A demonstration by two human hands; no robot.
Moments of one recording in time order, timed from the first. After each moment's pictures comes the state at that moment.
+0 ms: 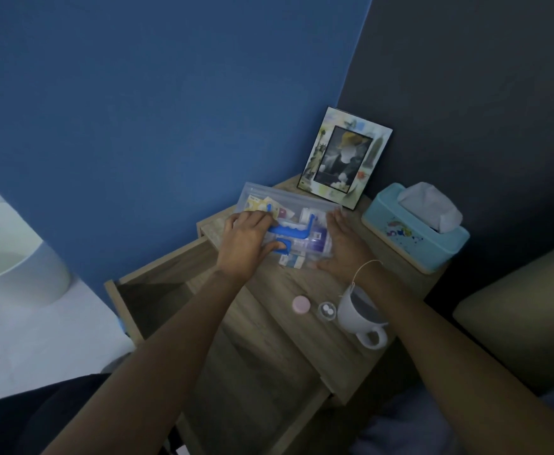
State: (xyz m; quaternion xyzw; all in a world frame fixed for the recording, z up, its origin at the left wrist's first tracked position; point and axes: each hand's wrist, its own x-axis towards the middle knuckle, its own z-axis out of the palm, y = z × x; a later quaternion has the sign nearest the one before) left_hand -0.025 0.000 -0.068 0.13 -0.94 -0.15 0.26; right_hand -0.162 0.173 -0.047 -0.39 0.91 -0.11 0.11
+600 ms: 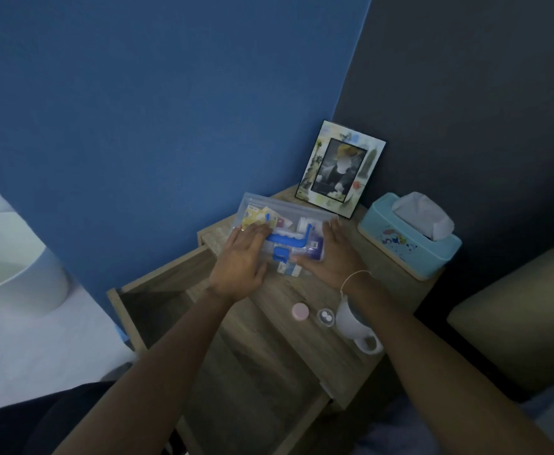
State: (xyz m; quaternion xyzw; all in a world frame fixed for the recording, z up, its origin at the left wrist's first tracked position) left_hand -0.004 0.000 -0.076 0.08 -0.95 -0.18 0.23; right_hand -0.148 0.162 -0.048 -0.34 0.92 -0.17 0.10
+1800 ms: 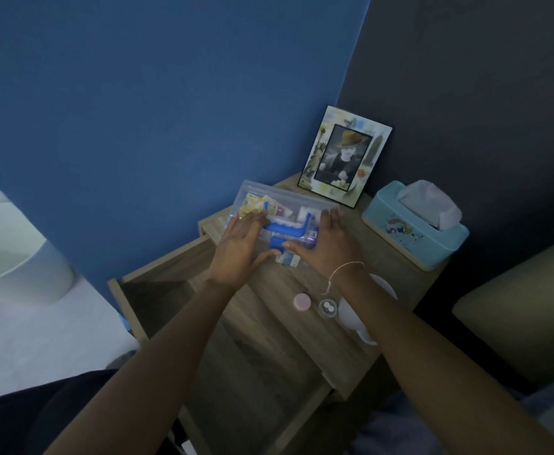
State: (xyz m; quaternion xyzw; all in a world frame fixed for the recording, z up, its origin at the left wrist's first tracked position) left_hand -0.006 -0.002 -0.080 0.12 -0.94 -0.20 0.25; right_hand -0.131 0.147 -0.044 -0.32 0.94 -0.14 0.02
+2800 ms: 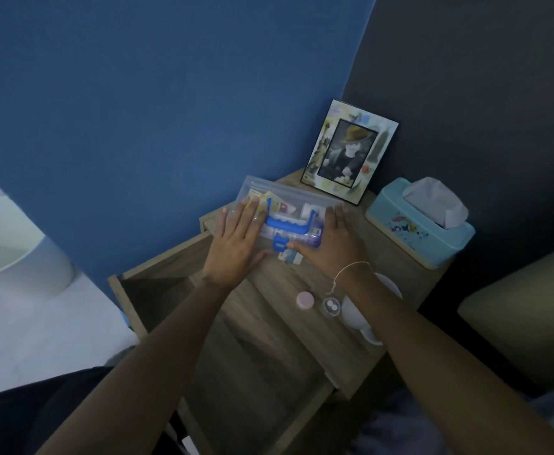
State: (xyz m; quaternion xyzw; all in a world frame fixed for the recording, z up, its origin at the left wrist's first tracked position) left_hand -0.002 -0.010 -0.085 0.13 -0.97 -0.02 0.21; right_hand -0.139 0.147 -0.057 -0.32 0.94 -0.16 0.02
